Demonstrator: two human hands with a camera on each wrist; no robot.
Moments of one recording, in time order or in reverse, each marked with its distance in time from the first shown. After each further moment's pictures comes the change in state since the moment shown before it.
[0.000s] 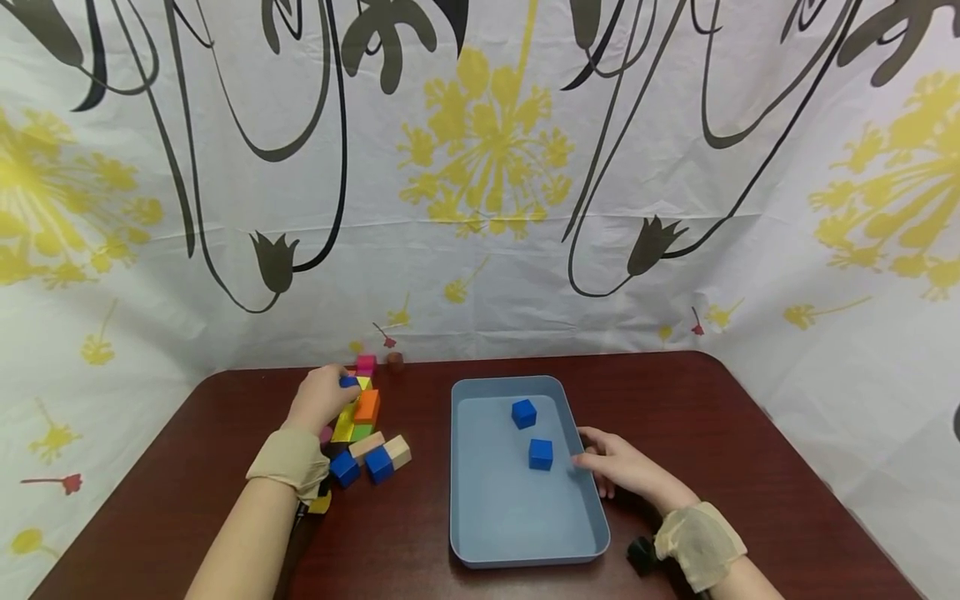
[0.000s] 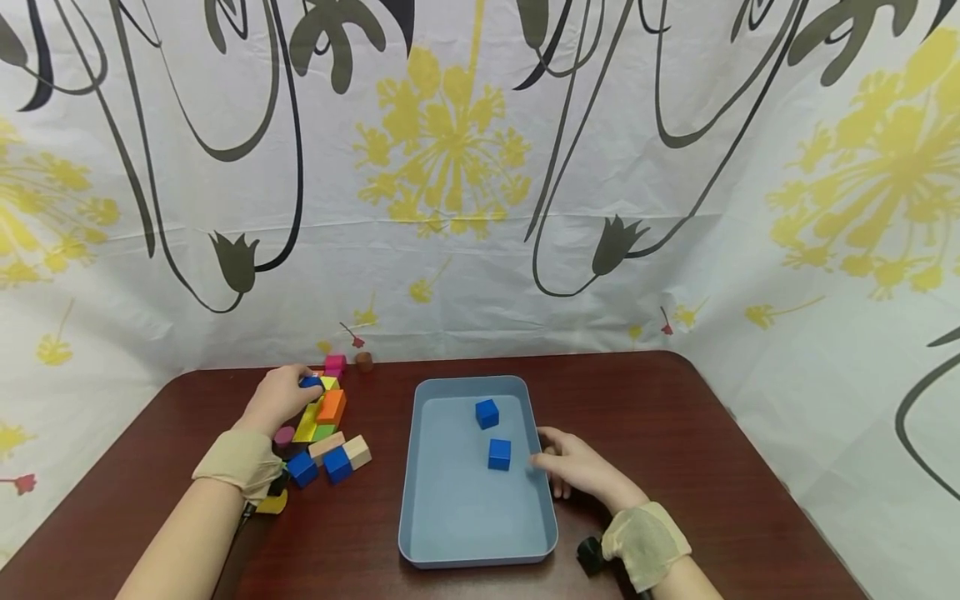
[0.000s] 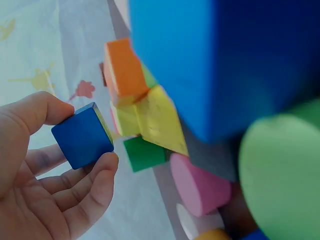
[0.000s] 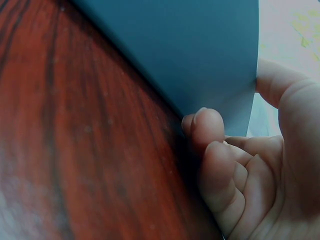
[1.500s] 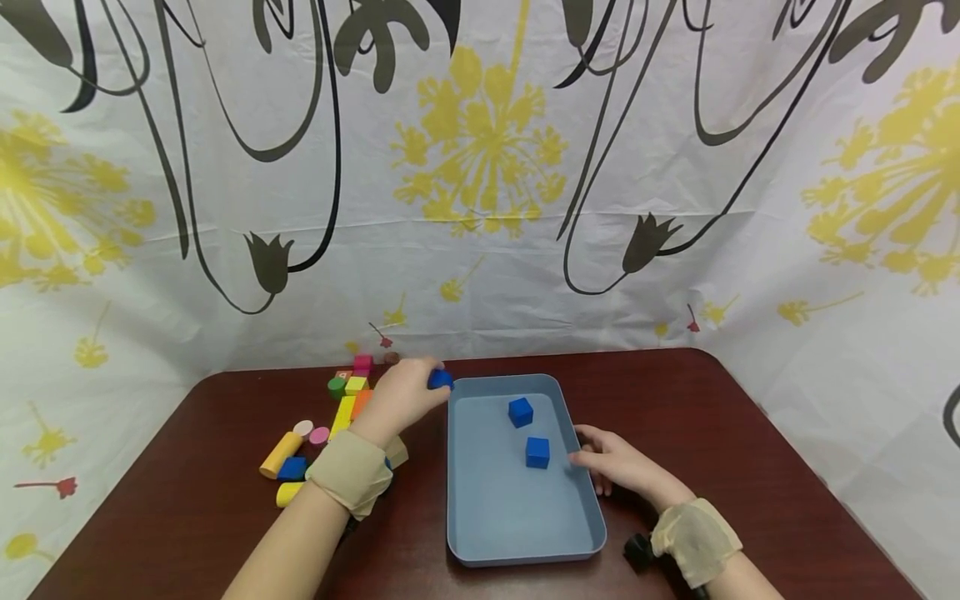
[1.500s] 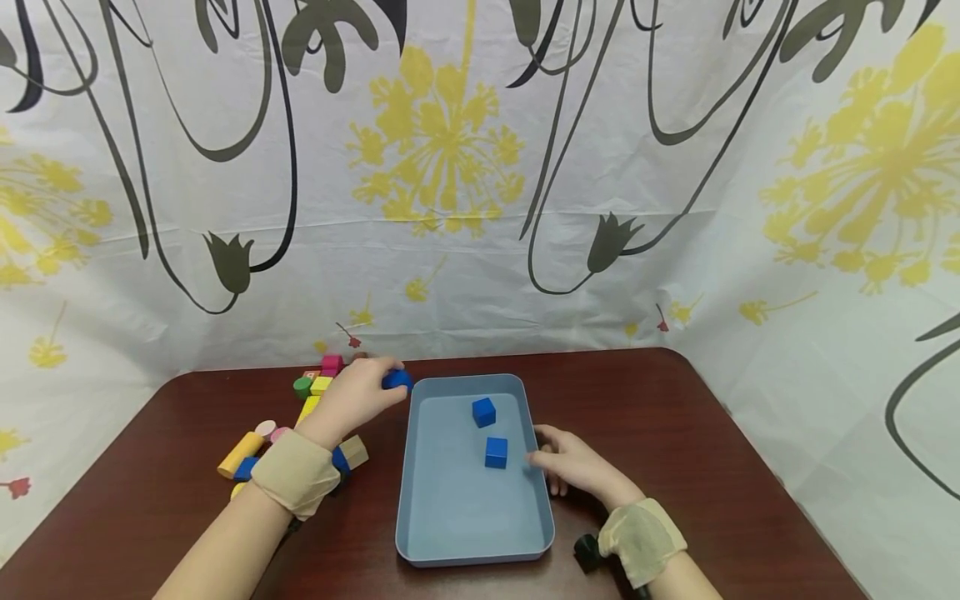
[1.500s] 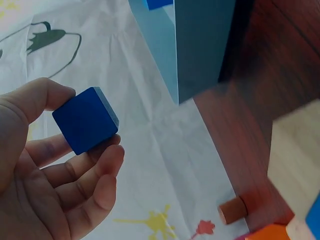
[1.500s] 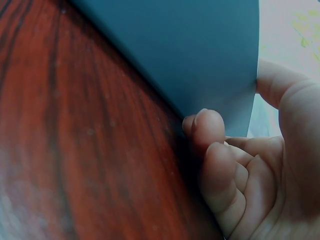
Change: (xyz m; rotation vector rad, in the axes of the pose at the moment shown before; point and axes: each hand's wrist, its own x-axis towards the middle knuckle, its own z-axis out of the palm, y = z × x) left_hand -0.028 0.122 0.035 0.079 -0.023 0.371; right_hand -0.002 -0.003 0.000 0.016 0.009 0.006
